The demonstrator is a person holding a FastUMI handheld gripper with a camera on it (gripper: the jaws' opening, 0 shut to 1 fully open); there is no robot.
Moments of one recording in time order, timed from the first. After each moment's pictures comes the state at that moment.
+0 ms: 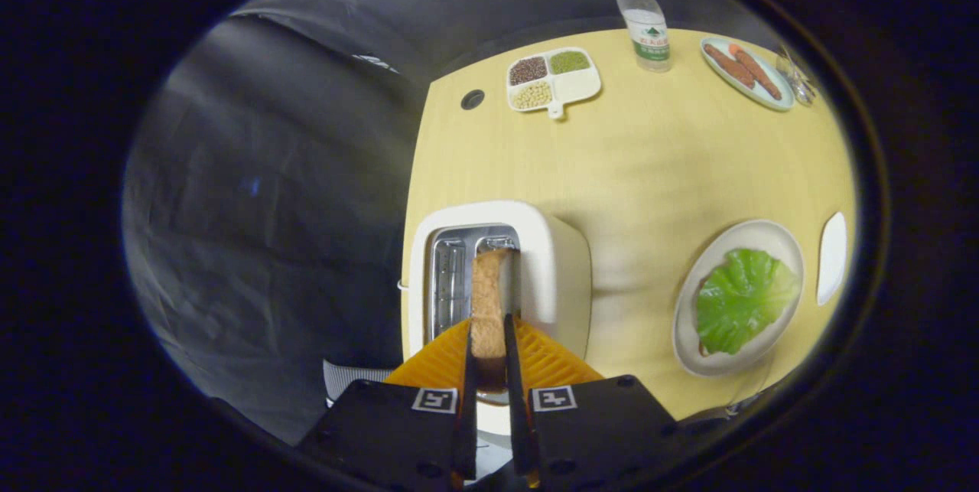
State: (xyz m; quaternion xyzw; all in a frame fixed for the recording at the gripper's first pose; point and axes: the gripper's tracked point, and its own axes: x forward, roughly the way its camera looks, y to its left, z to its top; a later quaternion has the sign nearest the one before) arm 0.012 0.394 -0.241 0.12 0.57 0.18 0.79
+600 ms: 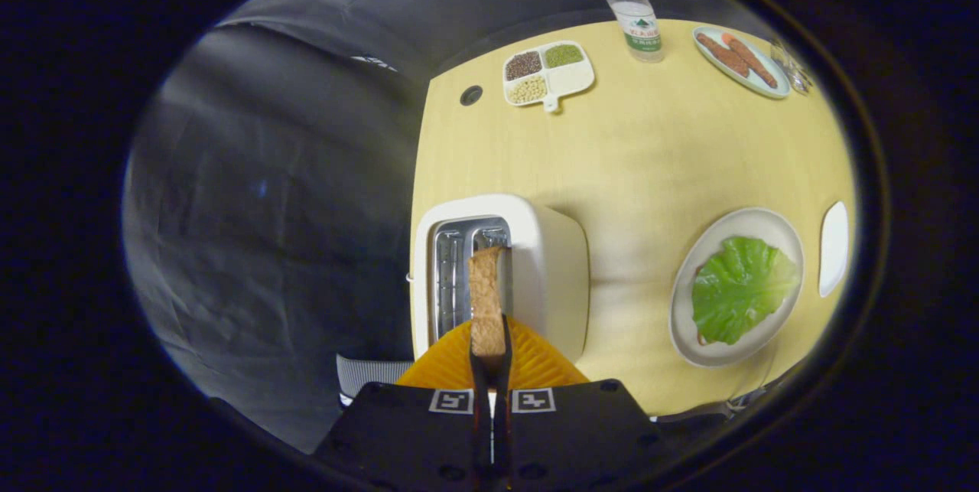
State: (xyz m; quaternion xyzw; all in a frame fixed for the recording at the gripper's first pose) arm 0.005 0.382 -0.220 0.15 0.59 0.19 0.78
